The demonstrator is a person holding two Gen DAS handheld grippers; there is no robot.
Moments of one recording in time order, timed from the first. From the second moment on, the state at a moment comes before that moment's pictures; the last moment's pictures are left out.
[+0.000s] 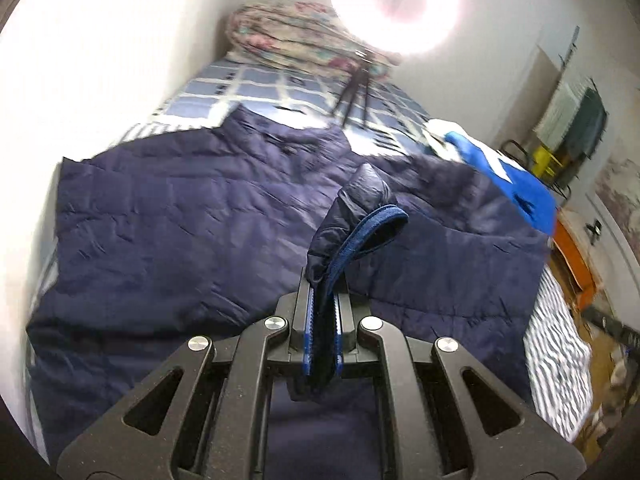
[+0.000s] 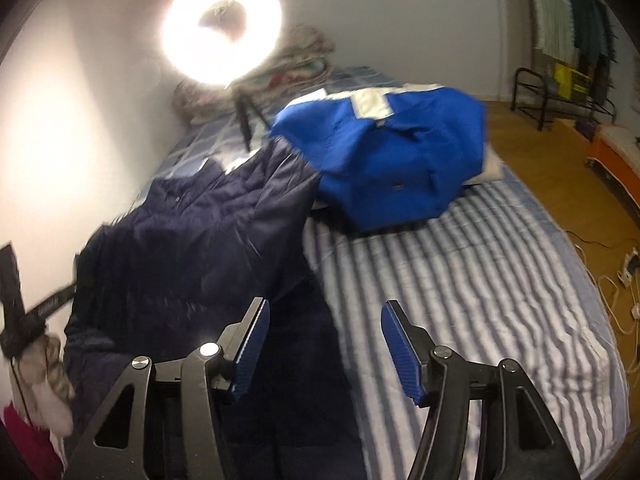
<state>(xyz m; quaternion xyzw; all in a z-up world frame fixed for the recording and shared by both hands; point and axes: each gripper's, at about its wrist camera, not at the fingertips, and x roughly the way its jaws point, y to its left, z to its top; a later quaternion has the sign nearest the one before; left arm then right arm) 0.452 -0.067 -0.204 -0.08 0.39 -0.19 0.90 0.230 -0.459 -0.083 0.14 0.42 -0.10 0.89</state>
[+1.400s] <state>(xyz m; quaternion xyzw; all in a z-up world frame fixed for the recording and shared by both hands) 0.544 0.061 -0.263 -0.07 0.41 0.03 0.91 0.461 -0.417 -0.163 -0.10 0.44 -0.14 0.88</state>
